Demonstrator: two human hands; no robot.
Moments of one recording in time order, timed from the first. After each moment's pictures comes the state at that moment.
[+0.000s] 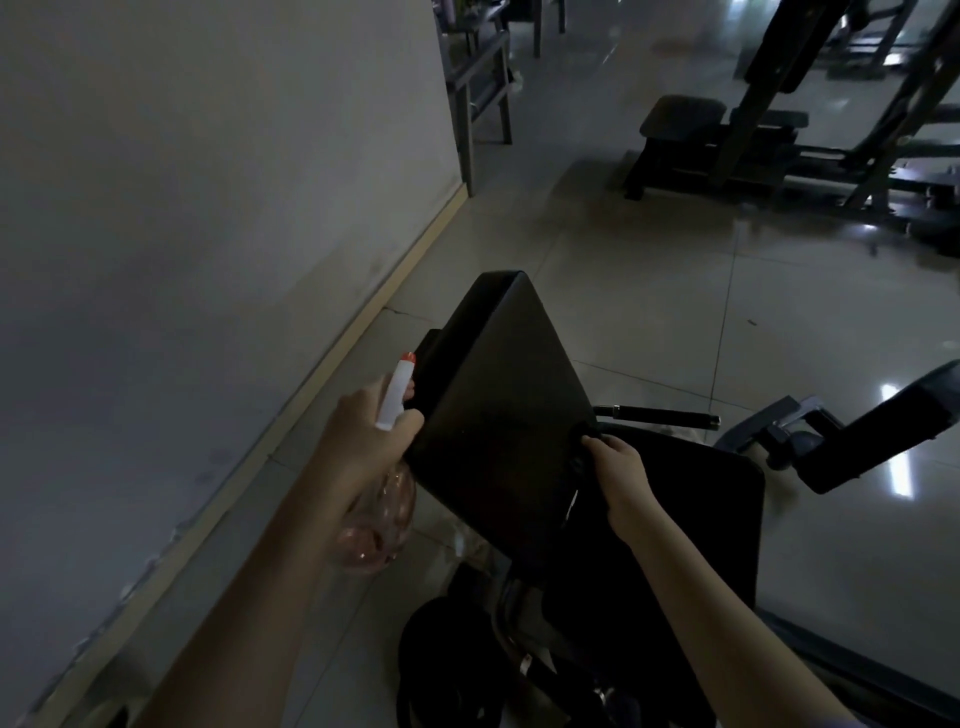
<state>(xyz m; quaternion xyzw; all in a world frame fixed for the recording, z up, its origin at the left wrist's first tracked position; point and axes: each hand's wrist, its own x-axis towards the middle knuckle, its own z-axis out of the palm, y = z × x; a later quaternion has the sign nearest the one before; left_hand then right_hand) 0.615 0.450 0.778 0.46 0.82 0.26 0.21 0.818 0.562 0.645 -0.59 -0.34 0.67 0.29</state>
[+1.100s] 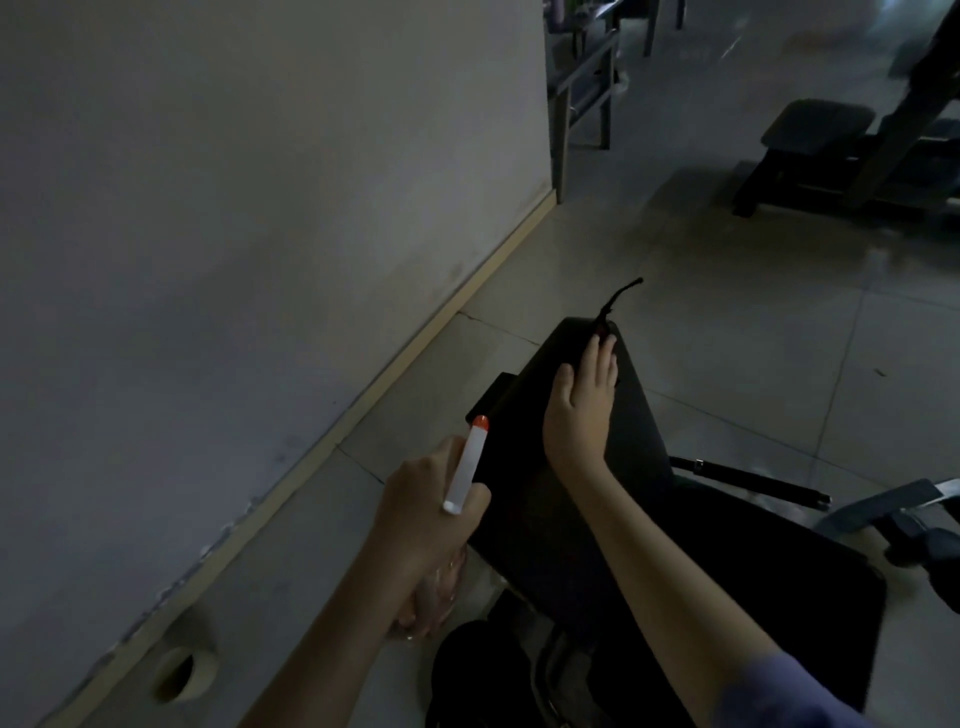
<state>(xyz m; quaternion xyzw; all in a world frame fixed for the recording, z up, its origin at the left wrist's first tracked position) 0.612 0.458 0.770 0.48 0.84 0.22 0.14 0.670 0.617 0.691 -0.48 -0.67 0.43 0.36</state>
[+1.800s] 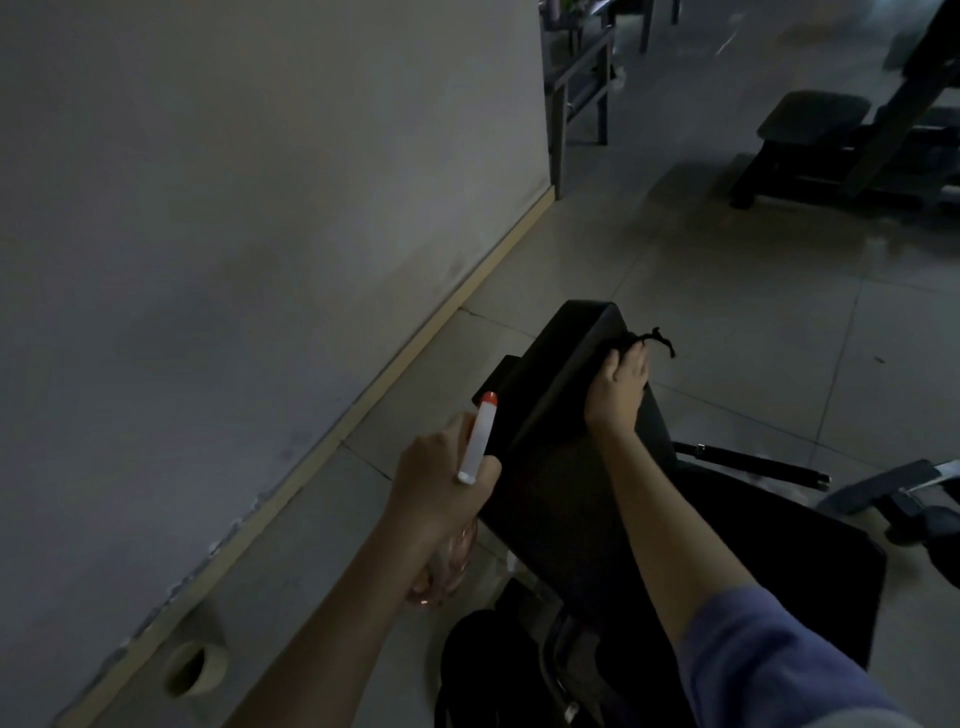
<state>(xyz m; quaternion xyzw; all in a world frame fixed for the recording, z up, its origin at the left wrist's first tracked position) 0.615 0.458 0.766 0.51 0.83 0.21 0.12 0.686 0.651 0.665 -0.57 -0.58 0.50 0.32</state>
